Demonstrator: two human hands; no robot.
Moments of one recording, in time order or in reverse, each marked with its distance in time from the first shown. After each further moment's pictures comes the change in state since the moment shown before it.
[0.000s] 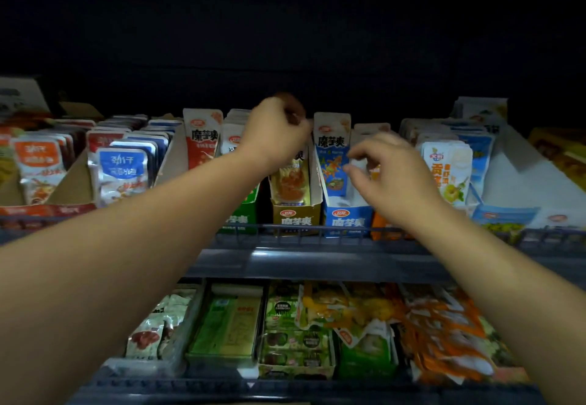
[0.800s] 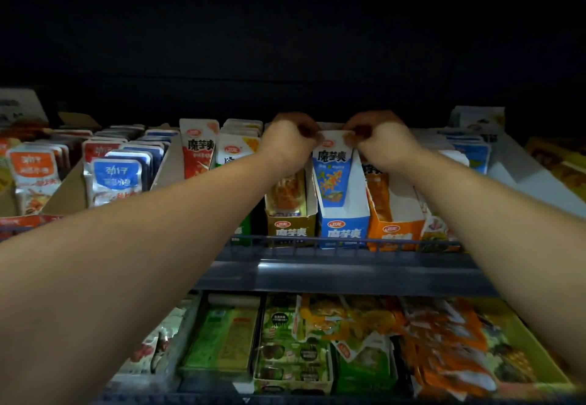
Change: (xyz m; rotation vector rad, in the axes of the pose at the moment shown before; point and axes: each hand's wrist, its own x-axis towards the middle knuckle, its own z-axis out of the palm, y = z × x) left_hand 0.018 0.002 0.034 -0.073 -0.082 -0.087; right_hand 0.086 0.038 0.010 0.218 -0.181 0.239
